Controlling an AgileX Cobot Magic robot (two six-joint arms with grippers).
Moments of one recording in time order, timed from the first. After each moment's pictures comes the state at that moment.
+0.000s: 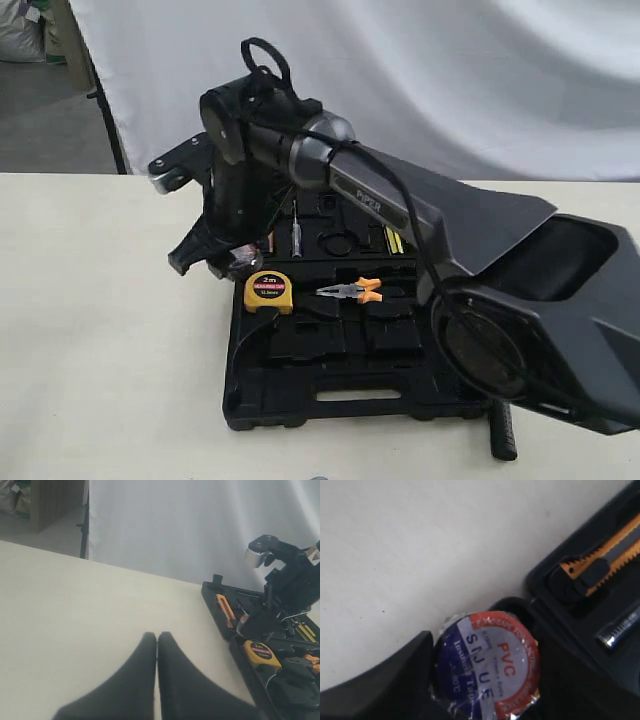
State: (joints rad) left arm 0.13 0.00 -0.01 0.02 0.10 -0.31; right arm 0.88 2.51 -2.42 -0.08 1.20 -0.13
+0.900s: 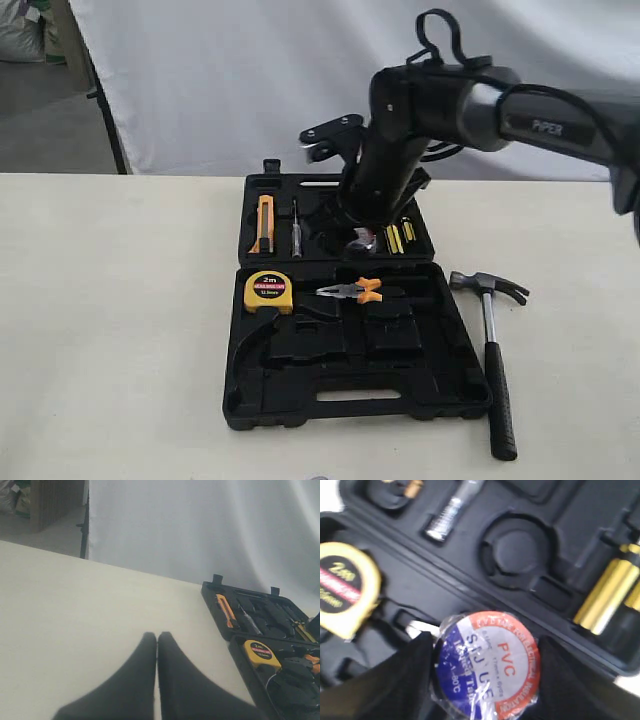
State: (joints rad) left arm 0.13 0.00 -0.01 0.02 0.10 -0.31; right arm 0.60 2.20 -1.82 0.00 0.90 -0.15
